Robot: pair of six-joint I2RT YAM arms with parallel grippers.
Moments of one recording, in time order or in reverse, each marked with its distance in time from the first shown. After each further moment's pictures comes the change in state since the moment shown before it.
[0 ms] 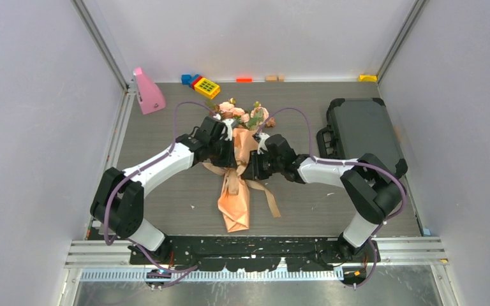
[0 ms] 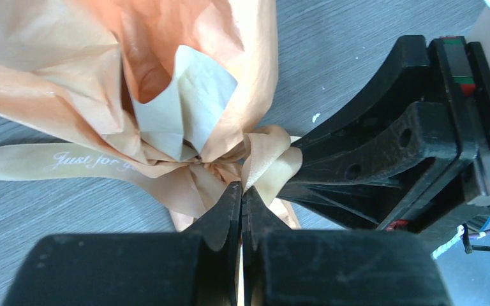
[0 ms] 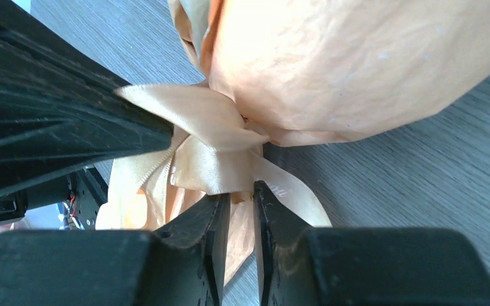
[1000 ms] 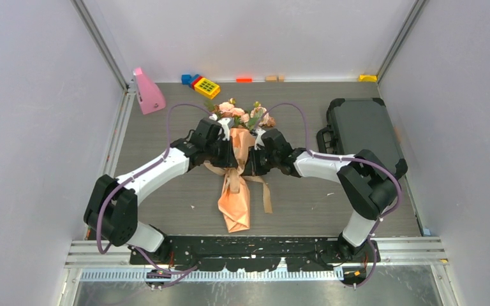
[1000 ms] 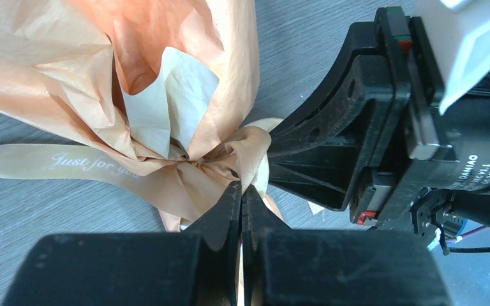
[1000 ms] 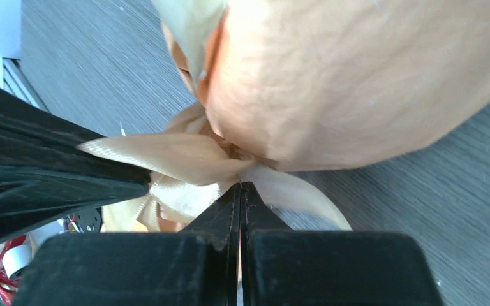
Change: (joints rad) left arm 0.000 -0.073 -0.060 0.075 0.006 -0.043; right arm -0.011 0.040 0.083 -0.060 -0.012 -0.012
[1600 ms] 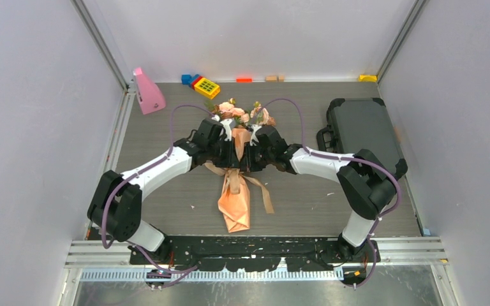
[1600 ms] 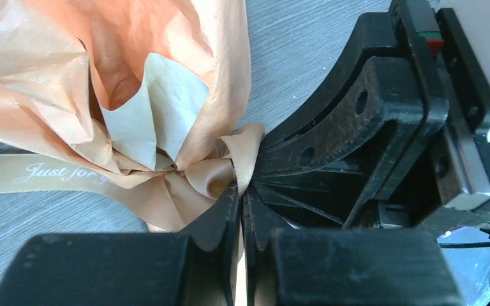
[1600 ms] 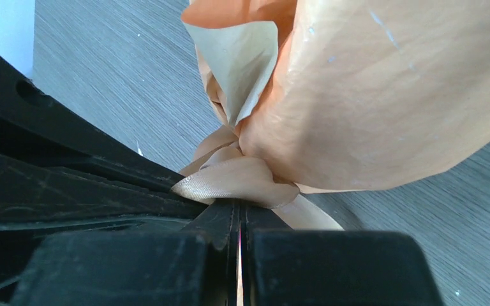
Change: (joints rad) left arm 0.000 0.038 -0.003 0.036 0.045 -0.022; right arm 0.030 0.010 0.084 -0.084 0.063 0.038
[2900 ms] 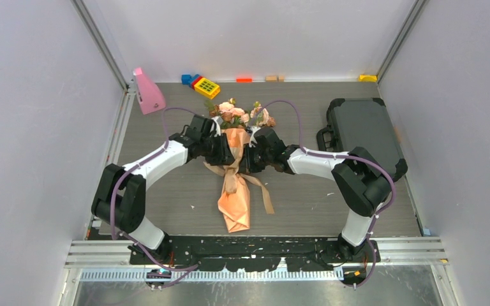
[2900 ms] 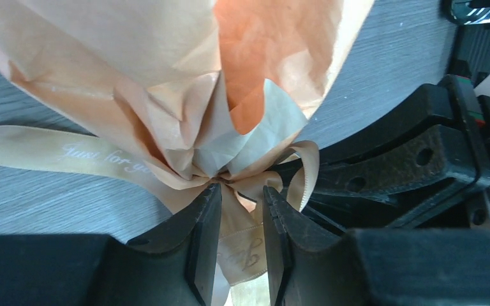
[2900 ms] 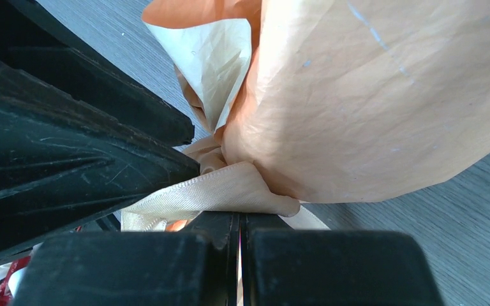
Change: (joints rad) left arm 0.121 0.063 0.021 -0.050 0.039 -0.124; right arm 0.004 0.045 0.006 0.019 0.009 0.008
